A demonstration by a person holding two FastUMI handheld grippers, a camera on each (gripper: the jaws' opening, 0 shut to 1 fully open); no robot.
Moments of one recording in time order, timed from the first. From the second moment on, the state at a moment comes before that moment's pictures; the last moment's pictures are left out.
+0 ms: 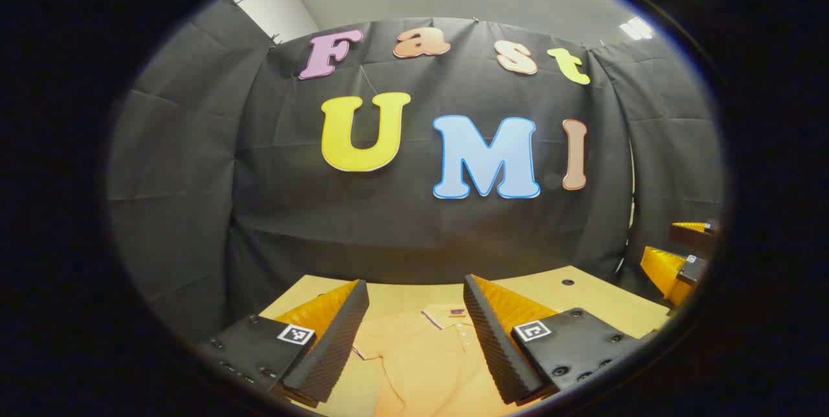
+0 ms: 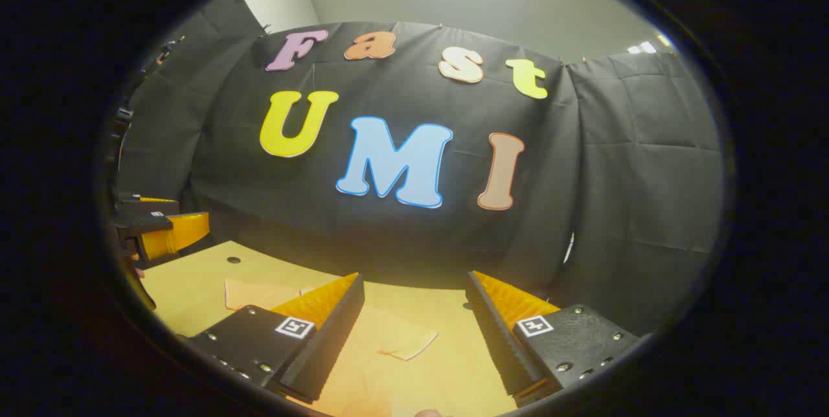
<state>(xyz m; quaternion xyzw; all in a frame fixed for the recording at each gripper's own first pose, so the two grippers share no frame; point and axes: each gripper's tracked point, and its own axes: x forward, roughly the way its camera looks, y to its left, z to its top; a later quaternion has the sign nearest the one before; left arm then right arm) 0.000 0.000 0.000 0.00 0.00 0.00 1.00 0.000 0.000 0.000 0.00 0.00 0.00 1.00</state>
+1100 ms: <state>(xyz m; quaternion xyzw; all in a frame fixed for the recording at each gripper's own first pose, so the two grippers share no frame) 0.017 0.001 -0.010 0.02 0.01 0.01 1.00 0.023 0.004 -0.018 0.01 0.03 0.02 1.00</state>
